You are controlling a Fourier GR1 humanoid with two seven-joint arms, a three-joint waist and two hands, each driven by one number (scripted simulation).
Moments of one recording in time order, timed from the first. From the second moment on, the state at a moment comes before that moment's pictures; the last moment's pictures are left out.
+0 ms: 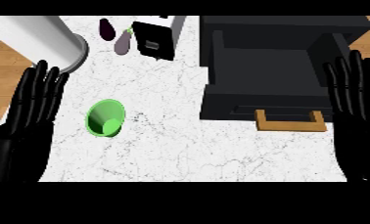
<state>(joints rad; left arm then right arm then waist) 0.06 0.10 -0.03 -2.10 0.03 -0.02 0.01 0.00 -0.05 0.02 -2.10 -0.01 -0.03 0.00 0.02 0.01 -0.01</state>
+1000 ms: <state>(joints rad) 0.08 0.01 -0.24 -1.93 -0.17 0.39 0.07 -0.04 -0.16 -0.05 -2.05 0.00 0.08 0.05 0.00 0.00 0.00</state>
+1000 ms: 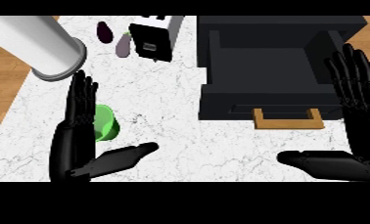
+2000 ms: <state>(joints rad) 0.17 0.05 0.02 -1.56 -0.06 0.39 -0.23 -0.04 -0.13 -0.06 -1.99 0.03 0.11 -0.01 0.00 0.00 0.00</state>
